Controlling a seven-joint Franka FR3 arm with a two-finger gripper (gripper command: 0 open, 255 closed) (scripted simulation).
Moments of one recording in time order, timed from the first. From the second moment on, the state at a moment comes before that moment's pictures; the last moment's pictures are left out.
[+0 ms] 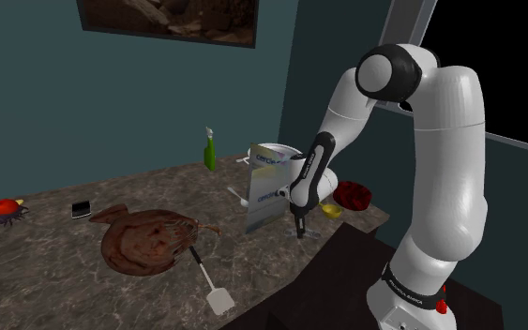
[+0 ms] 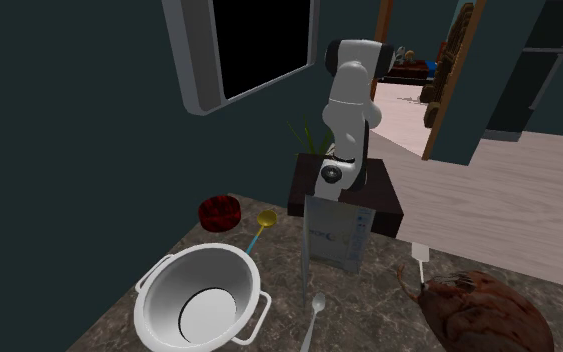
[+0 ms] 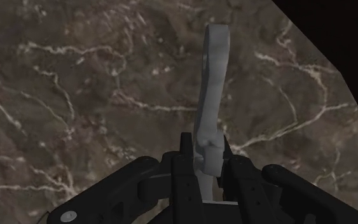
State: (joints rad) arm -0.09 0.41 -0.15 -2.59 -0.15 2.85 -0.75
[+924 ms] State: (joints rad) arm -0.08 0.19 -0.16 -2.64 -0.17 2.67 -0.76
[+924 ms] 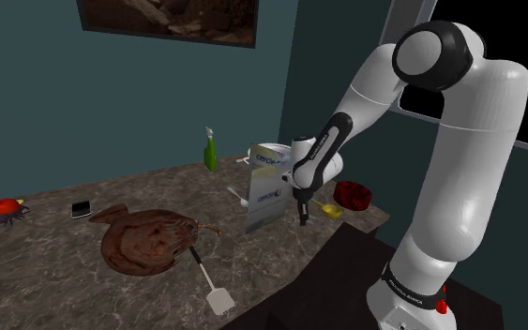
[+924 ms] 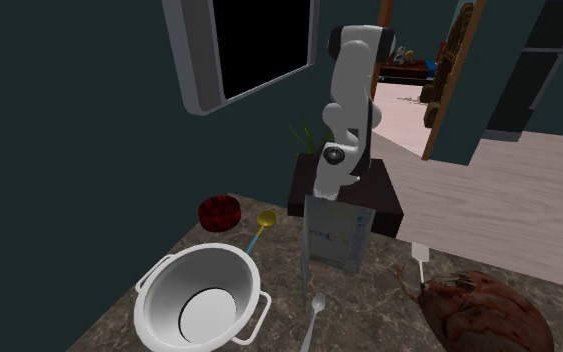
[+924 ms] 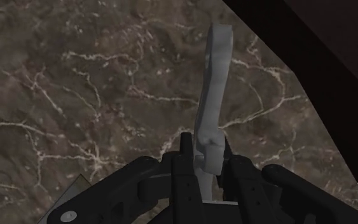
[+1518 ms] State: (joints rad) arm -0.08 0.04 -0.17 -2.65 -0.17 2.53 -0.77
